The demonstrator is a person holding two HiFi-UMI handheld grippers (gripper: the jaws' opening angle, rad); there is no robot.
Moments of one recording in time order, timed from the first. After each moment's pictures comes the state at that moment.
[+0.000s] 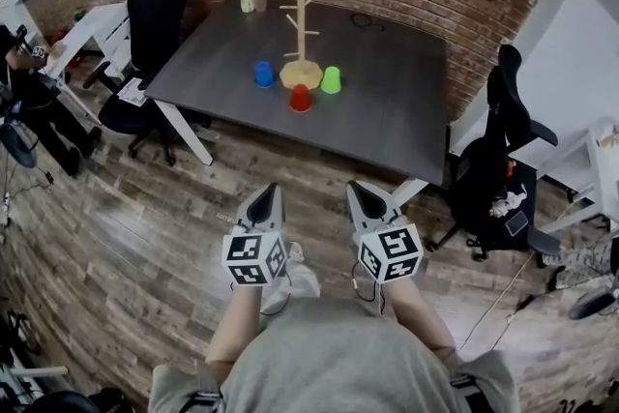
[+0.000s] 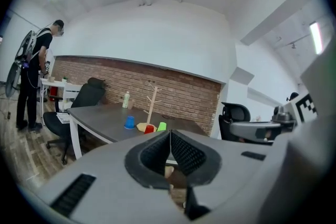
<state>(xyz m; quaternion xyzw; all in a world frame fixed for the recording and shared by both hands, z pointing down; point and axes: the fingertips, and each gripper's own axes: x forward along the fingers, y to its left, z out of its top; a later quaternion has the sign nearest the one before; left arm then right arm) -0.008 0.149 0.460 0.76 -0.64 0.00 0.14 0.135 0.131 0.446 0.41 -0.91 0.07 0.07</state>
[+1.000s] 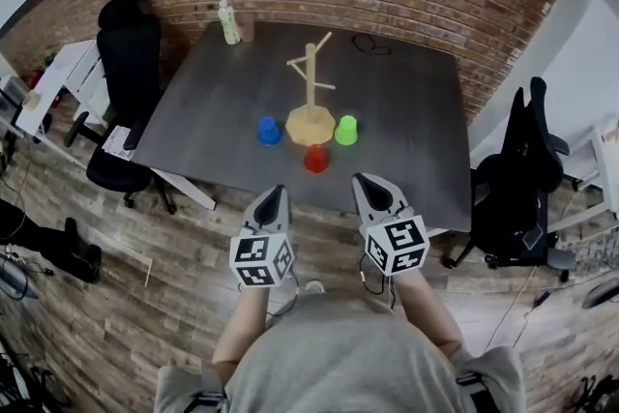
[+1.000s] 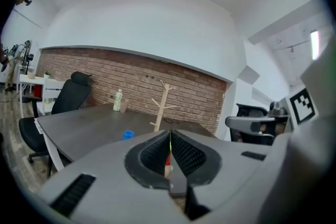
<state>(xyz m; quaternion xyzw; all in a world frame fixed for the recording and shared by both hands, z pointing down) -0.096 -0.072 0.462 0.79 -0.59 0.01 0.15 0.047 -0.088 0.437 0.46 -0.88 0.06 0.07</state>
